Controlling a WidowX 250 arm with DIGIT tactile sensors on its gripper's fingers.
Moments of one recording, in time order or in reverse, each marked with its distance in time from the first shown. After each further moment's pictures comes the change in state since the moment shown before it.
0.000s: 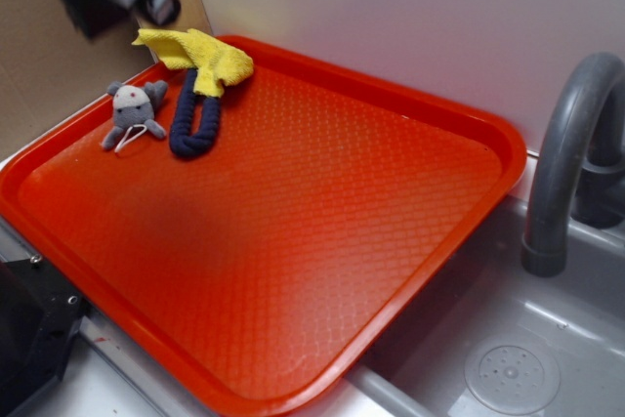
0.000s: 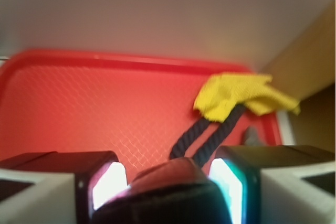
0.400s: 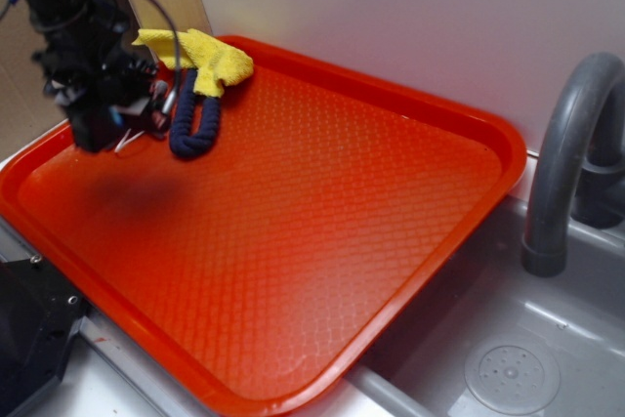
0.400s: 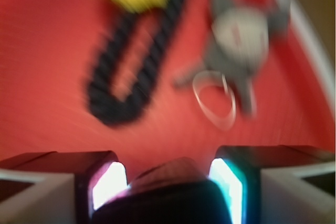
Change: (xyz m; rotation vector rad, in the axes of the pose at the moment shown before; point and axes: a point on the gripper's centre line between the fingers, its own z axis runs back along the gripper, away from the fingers) arm -0.052 0.030 -0.095 0.077 0.120 0.313
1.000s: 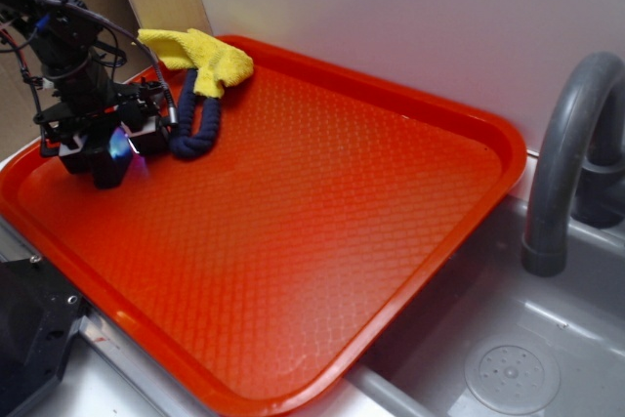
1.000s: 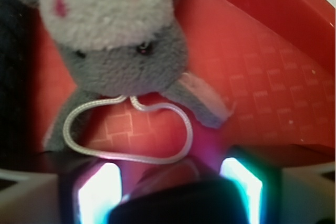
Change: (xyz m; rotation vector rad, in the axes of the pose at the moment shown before) arm -0.038 0.050 -0.096 0.031 0.218 0.626
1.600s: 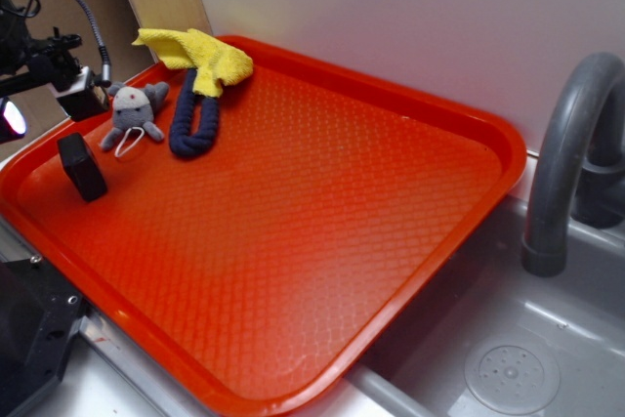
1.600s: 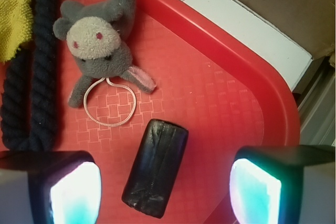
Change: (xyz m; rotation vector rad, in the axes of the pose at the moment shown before) arm 0.006 0.041 0.077 -0.045 -0.005 0.022
